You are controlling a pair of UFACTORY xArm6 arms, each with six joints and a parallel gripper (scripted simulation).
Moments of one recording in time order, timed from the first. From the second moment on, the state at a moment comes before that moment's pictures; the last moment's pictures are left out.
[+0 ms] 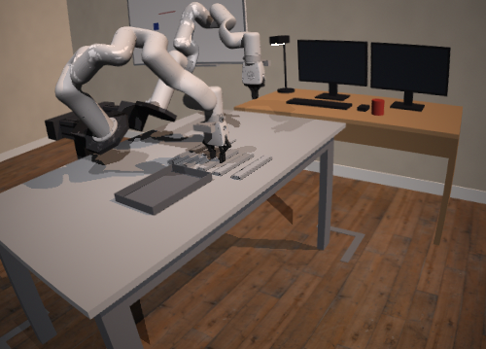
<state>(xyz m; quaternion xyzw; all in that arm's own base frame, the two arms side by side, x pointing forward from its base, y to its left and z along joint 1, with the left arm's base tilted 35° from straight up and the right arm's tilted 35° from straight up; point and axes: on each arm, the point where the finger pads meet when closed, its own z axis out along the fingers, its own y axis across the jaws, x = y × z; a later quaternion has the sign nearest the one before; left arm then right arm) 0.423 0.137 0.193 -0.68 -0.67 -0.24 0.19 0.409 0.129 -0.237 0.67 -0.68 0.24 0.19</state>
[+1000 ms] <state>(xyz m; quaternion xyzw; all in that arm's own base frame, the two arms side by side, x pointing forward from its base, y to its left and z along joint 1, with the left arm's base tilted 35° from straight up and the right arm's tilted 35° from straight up) 0.423 0.137 0.193 -0.68 -0.67 -0.24 0.19 0.407 0.145 -0.215 0.67 -0.68 0.24 0.19</state>
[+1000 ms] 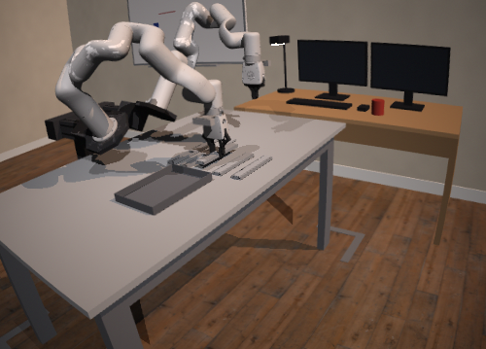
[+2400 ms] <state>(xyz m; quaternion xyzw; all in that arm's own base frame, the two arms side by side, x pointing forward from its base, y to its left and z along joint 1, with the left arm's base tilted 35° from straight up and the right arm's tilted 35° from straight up) 0.423 0.137 0.193 -0.68 -0.67 -0.24 0.19 0.401 0.154 -0.170 0.67 -0.68 0.24 0.19</state>
